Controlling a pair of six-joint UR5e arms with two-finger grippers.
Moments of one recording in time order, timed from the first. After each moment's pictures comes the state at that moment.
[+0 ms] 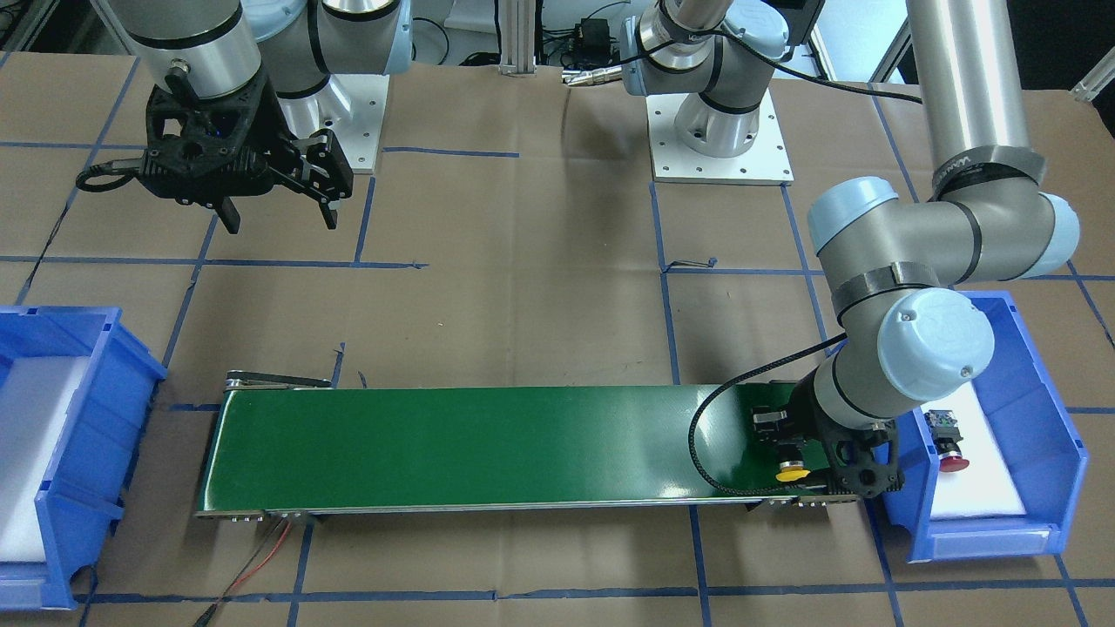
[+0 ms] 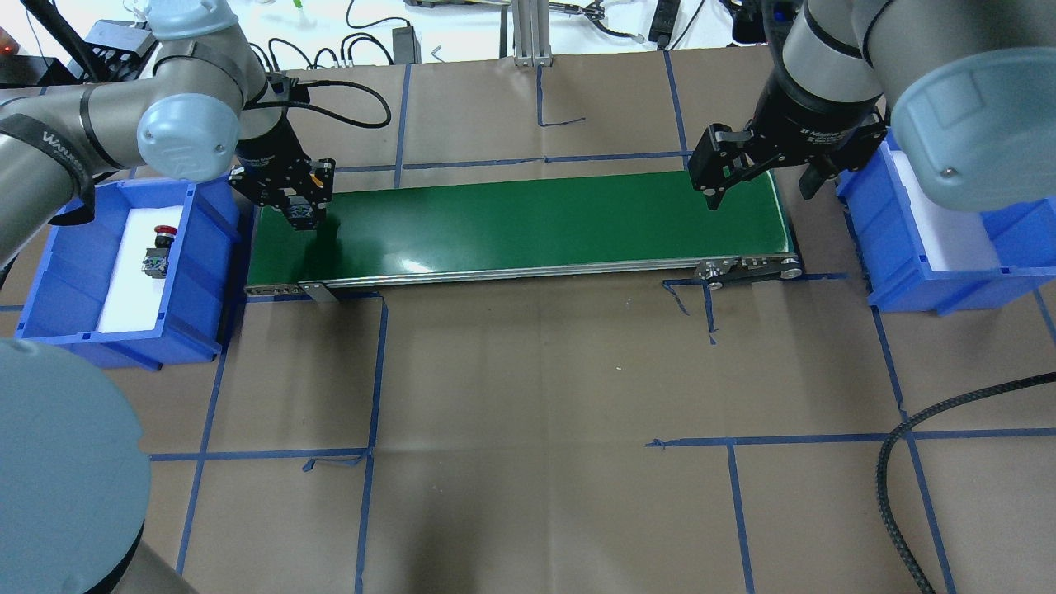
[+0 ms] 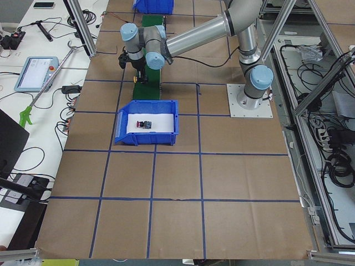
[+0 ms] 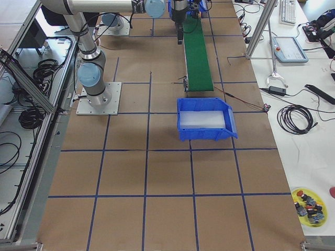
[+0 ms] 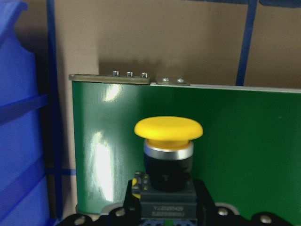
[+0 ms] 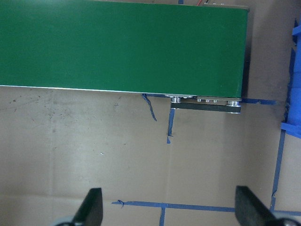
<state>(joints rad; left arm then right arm) -1.44 -2.03 -1.57 -1.20 1.60 0.08 1.62 -1.60 1.63 -1.66 -1.57 -0.03</state>
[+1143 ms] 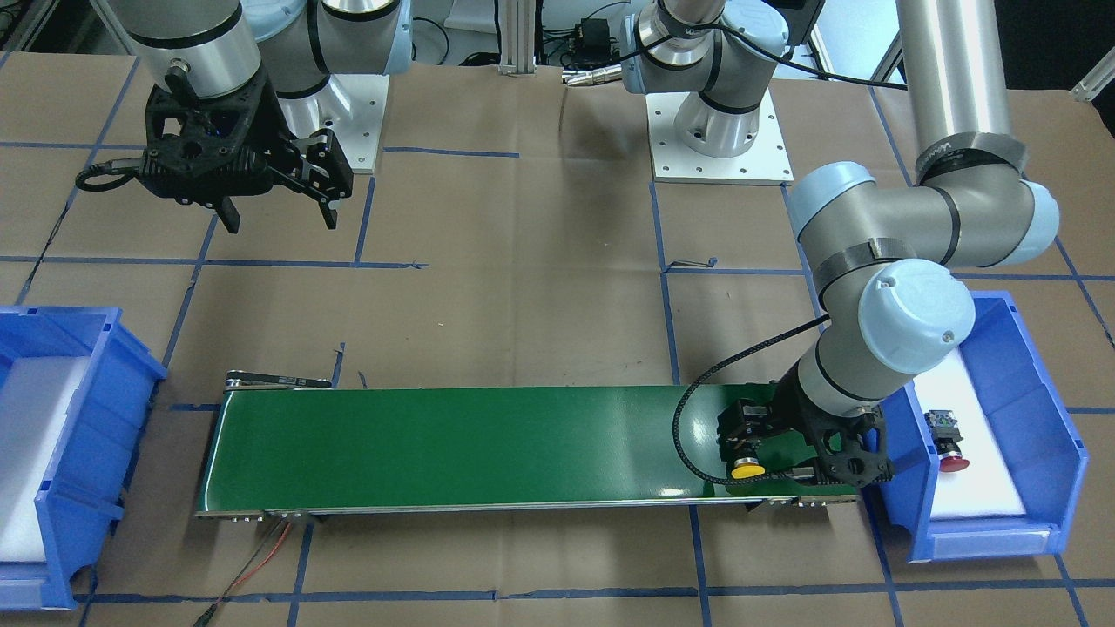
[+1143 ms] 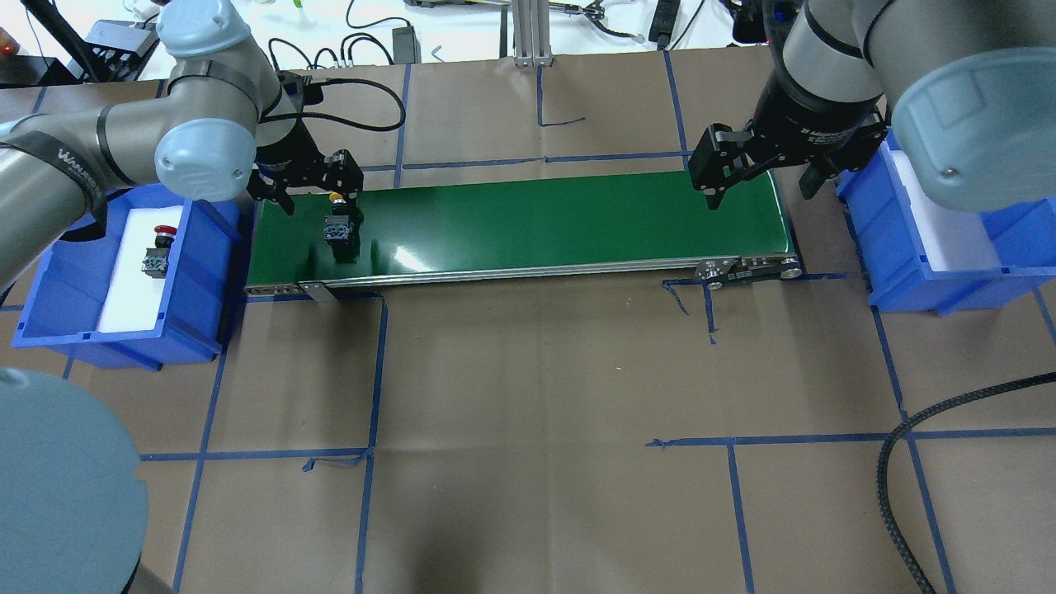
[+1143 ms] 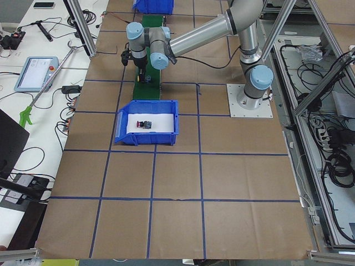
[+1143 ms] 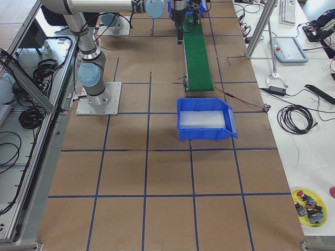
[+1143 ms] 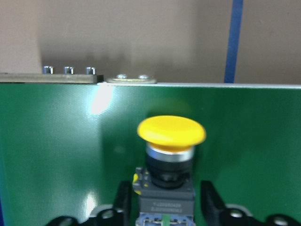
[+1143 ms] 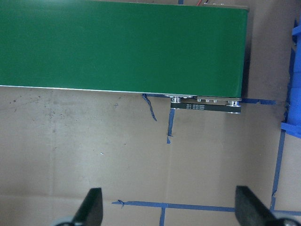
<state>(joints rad) -1.47 -1.99 -1.56 -1.15 1.57 0.06 1.62 -1.60 1.63 -1.66 -1.57 -0.03</state>
